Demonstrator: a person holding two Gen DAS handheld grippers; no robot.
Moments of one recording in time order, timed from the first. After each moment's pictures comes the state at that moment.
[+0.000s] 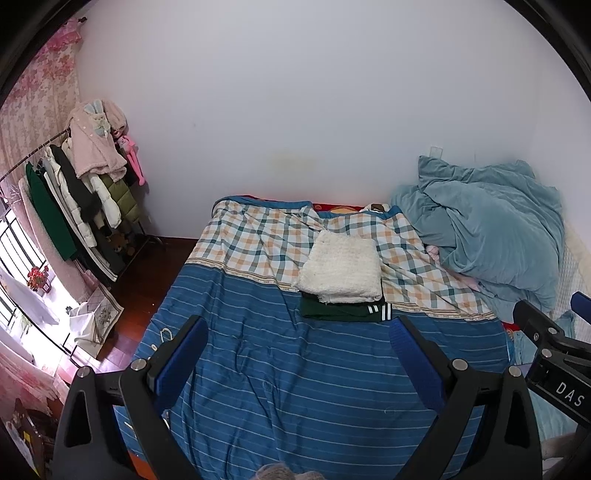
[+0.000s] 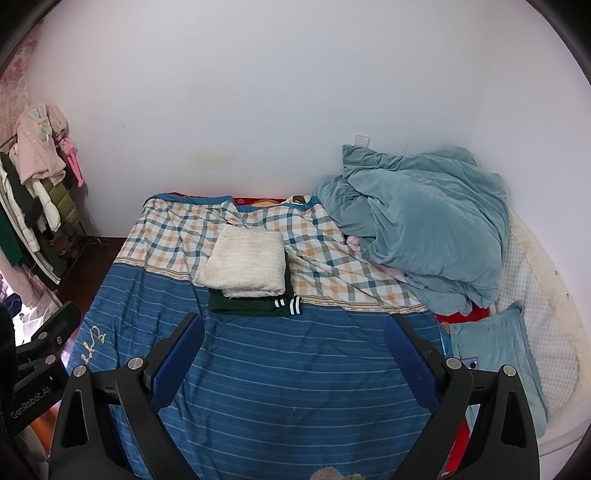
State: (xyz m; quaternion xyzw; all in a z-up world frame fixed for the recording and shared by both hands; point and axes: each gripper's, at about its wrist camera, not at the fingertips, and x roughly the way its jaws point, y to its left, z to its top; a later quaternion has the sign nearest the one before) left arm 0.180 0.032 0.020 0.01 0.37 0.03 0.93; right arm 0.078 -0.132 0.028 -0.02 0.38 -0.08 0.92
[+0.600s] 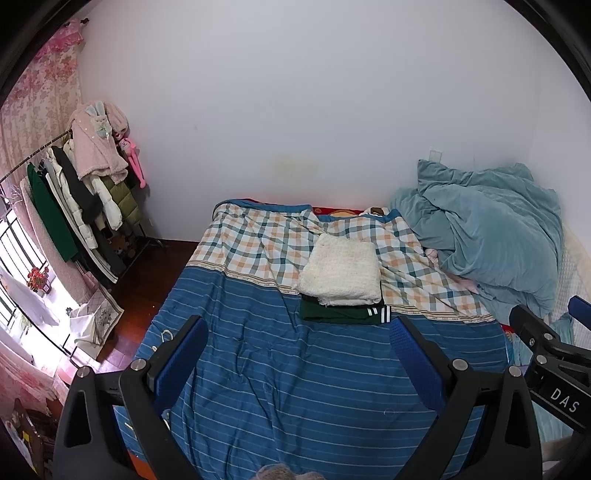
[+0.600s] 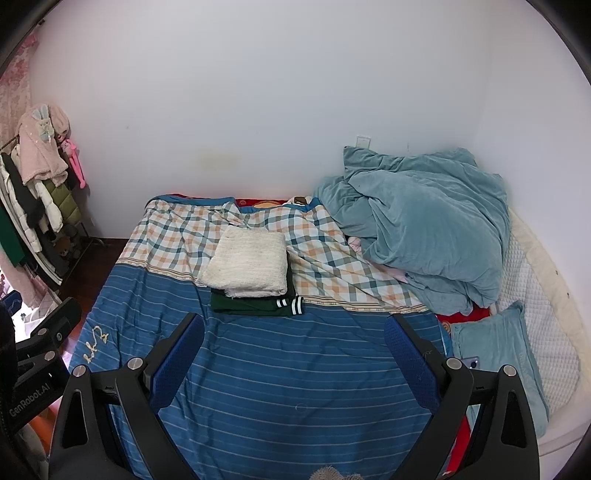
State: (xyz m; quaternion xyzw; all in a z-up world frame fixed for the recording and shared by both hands) left arm 0.178 0.028 0.029 0.01 0.37 0.04 0.93; right arm 0.079 -0.129 0.027 -0.02 0.38 -0.08 0.92
